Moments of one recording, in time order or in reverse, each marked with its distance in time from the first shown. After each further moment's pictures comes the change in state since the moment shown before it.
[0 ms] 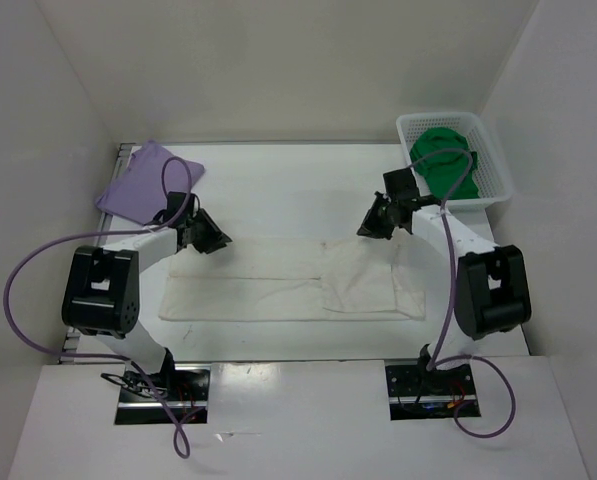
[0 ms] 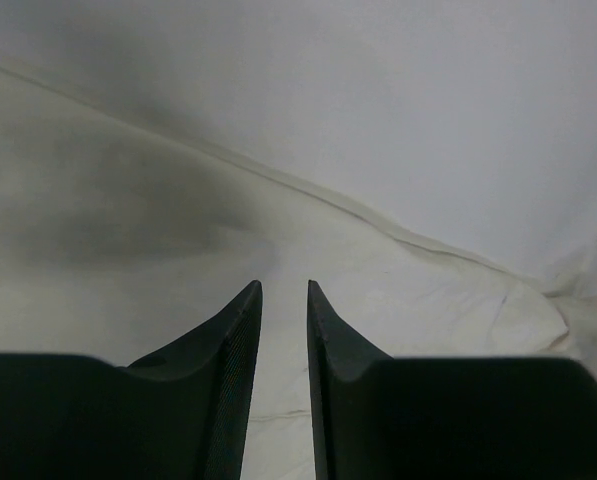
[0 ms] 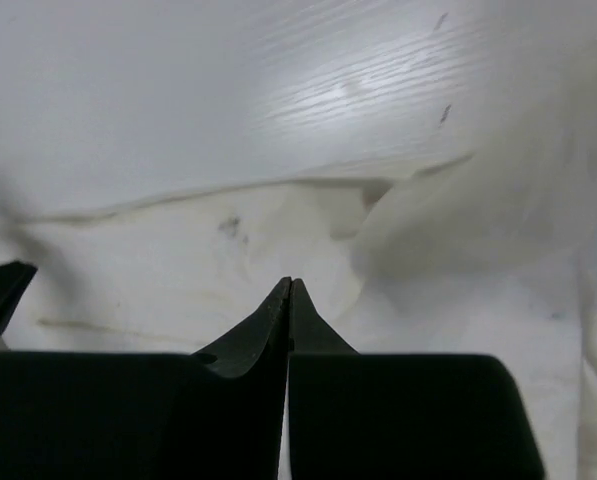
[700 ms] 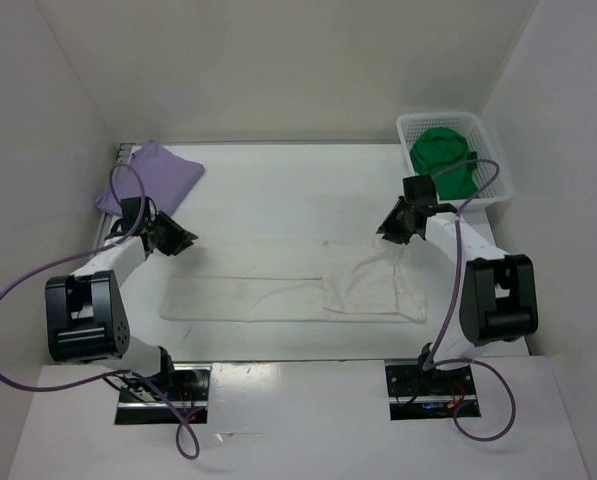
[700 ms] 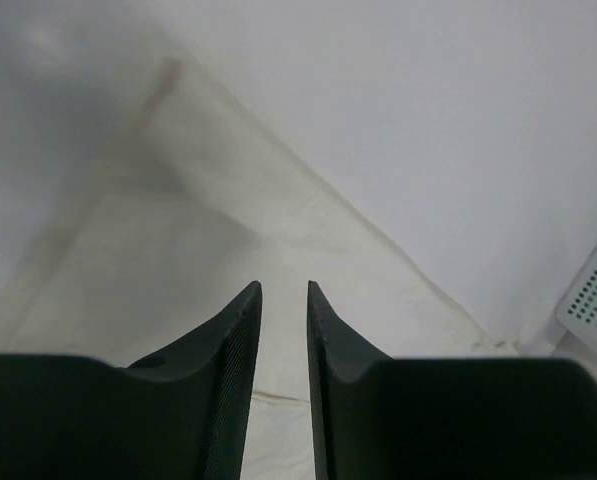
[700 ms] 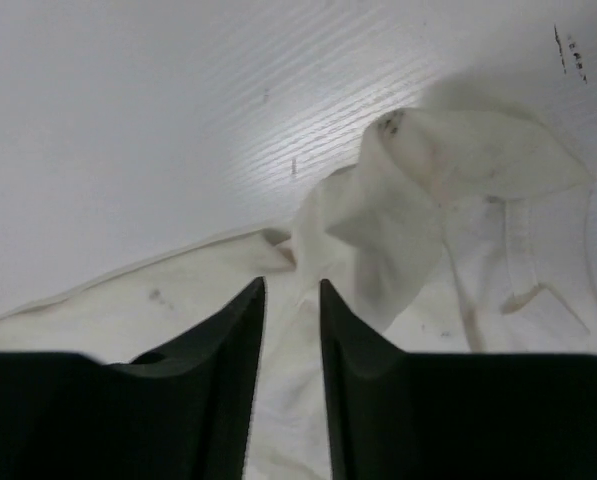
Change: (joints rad) left arm 0.296 -0.123 -0.097 -0.051 0.071 0.023; right arm -0.122 0.015 -0.090 0.067 0.133 0.053
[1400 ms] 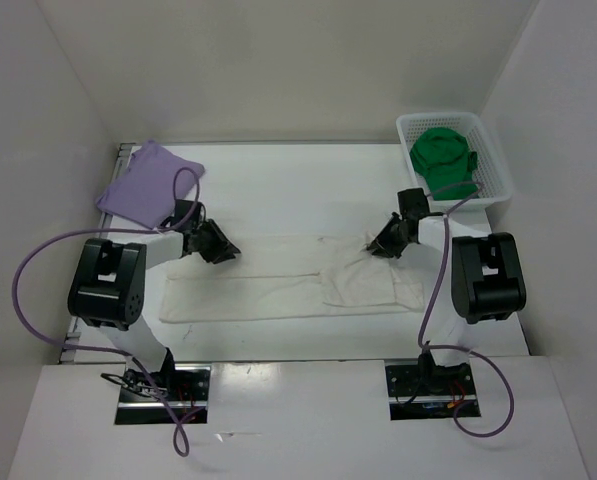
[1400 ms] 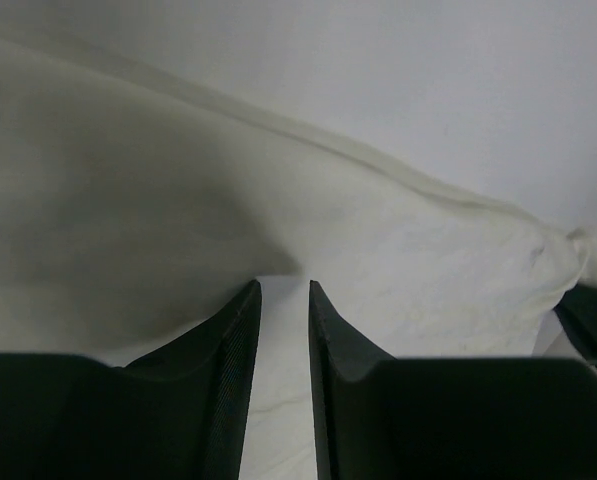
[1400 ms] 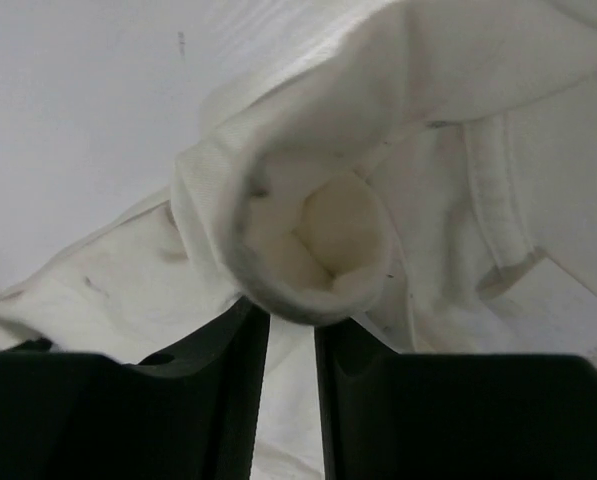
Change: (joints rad) left arm -0.353 0.185 0.045 0.087 0.033 -0.035; right arm -0.014 0.098 -0.083 0.083 -0.129 0.055
